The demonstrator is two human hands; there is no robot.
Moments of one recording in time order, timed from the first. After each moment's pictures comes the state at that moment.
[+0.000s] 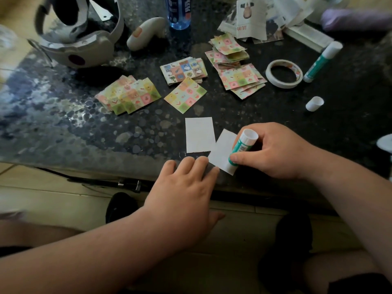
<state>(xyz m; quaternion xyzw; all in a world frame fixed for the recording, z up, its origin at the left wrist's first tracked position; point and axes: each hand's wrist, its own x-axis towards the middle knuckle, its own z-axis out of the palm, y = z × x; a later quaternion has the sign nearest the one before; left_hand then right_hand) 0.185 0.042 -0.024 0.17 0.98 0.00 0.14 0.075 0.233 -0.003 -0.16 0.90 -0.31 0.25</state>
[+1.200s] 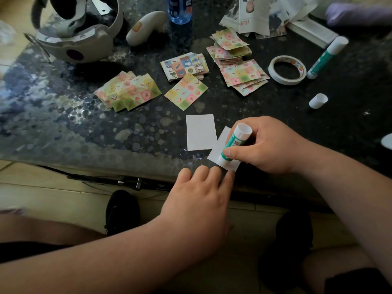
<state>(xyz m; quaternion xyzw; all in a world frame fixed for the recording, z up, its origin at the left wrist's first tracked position) 0.193 0.065 -0.031 0.19 0.97 0.00 0.13 0.070 0.222 -0.010 -0.19 0.89 -0.33 0.24</state>
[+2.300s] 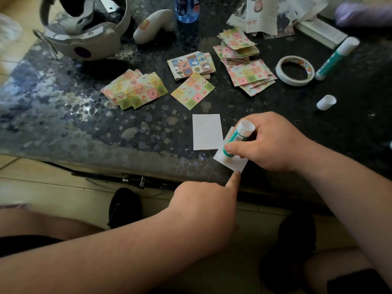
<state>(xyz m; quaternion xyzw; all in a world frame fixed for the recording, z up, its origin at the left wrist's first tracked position) 0.180 0.073 -0.020 0.13 0.94 0.02 0.30 0.068 0.207 -0.008 -0.17 0.91 -0.30 0.21</state>
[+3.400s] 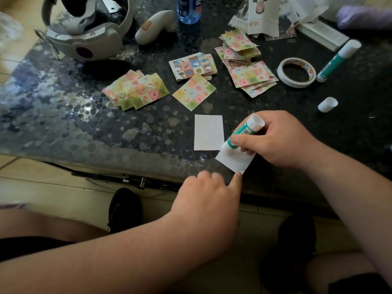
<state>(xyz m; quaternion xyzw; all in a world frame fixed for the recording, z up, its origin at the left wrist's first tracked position) 0.182 0.070 -0.025 0.16 0.96 0.00 0.22 0.061 0.217 -0.014 -0.11 0.90 -0.38 0.19</state>
